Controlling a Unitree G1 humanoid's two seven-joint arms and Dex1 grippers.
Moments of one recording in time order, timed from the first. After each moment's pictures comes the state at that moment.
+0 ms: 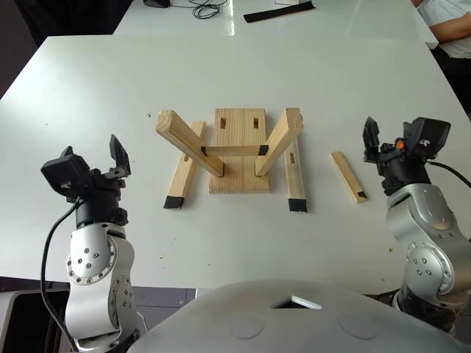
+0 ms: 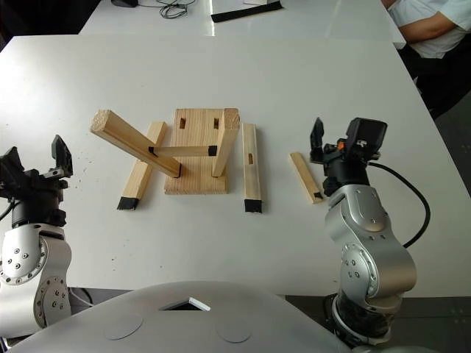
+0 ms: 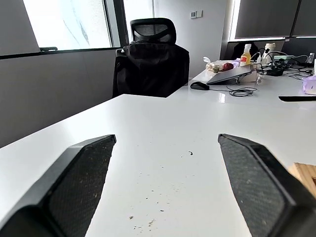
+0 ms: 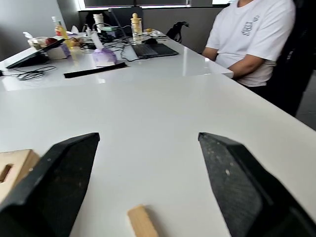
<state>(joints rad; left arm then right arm) 0.41 0.12 0.24 -0.90 -0.25 0.49 0.10 0.11 -0.18 -0.13 -0.92 0.48 0.96 -0.22</state>
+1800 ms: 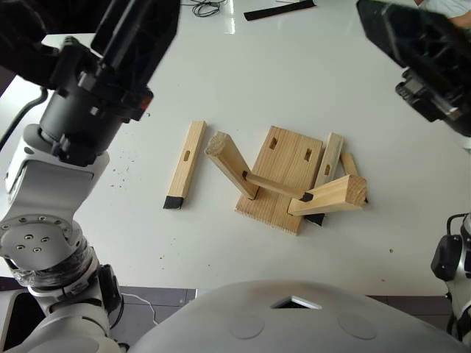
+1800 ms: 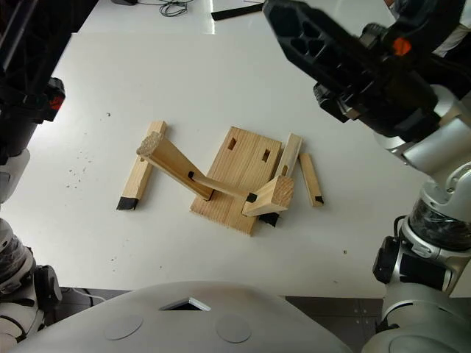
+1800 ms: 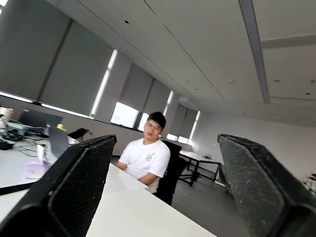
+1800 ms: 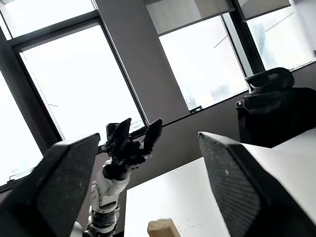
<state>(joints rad) -0.26 0.61 0.34 -0.76 -1.63 0.60 -0.08 -0.52 -0.68 -0.34 -0.48 1.94 0.87 0.29</state>
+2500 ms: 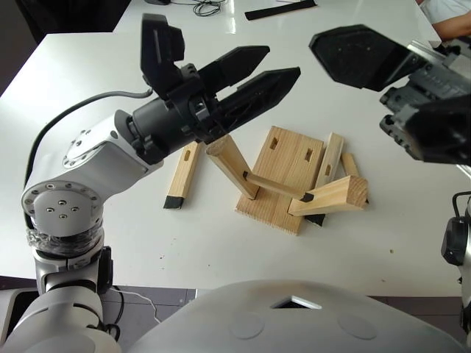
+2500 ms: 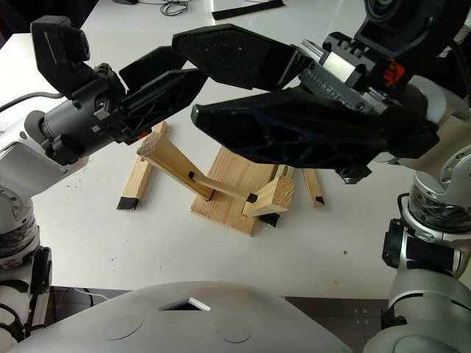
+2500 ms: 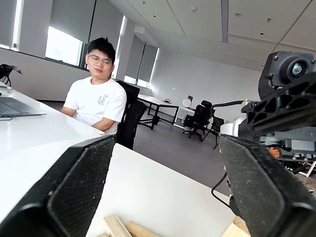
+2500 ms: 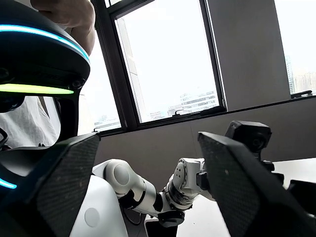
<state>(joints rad) -0.41 0.64 0.08 -0.69 -1.60 0.69 -0.09 -0.58 -0.73 -0.16 -0.53 1.96 0.88 0.53</state>
